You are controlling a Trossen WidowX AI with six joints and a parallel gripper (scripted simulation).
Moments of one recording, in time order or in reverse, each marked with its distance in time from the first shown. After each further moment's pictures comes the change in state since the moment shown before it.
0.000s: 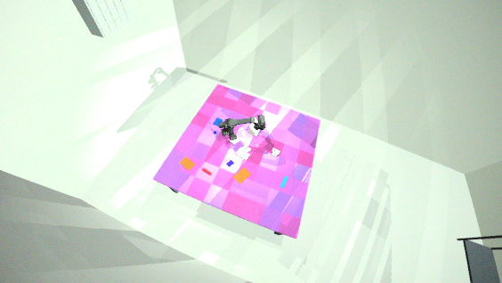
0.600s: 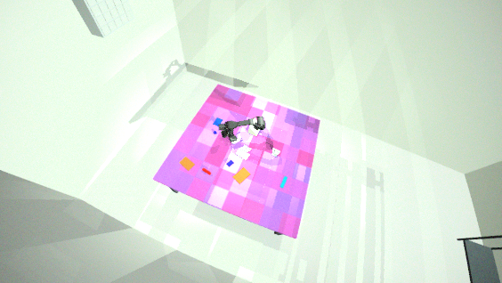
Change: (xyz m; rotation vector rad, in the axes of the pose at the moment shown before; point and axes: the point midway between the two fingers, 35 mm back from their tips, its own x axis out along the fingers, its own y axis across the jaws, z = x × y) arm 0.029 0.000 0.000 -0.004 -0.001 -0.002
